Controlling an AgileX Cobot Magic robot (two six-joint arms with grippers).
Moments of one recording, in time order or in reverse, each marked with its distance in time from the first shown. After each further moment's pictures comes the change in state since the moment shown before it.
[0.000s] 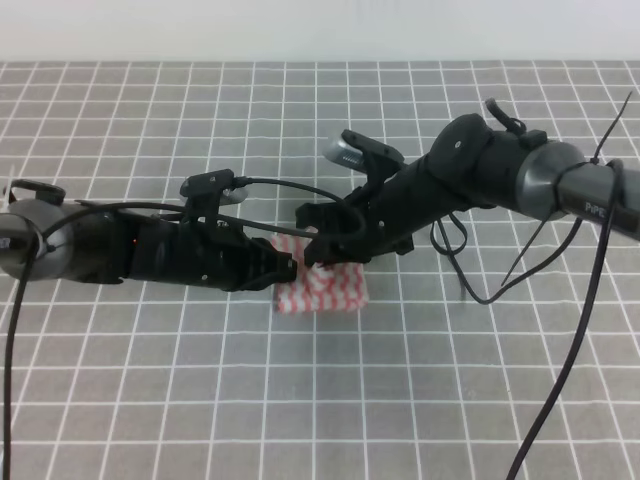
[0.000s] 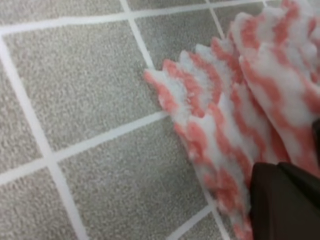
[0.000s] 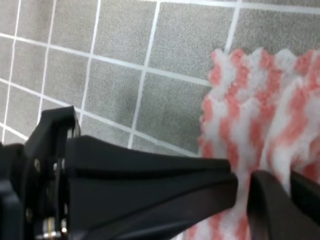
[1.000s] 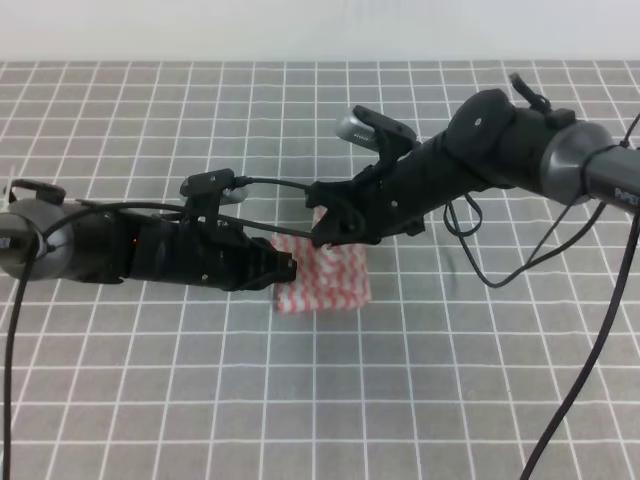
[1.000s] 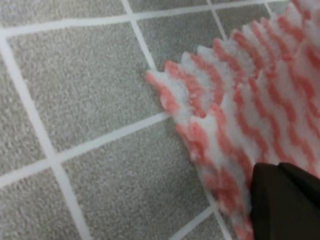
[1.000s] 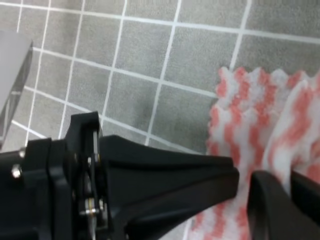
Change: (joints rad) left arm 0.000 0.000 0.000 0.000 -0.008 0.000; right arm -0.026 -0.062 0.020 -0.019 0.019 0.006
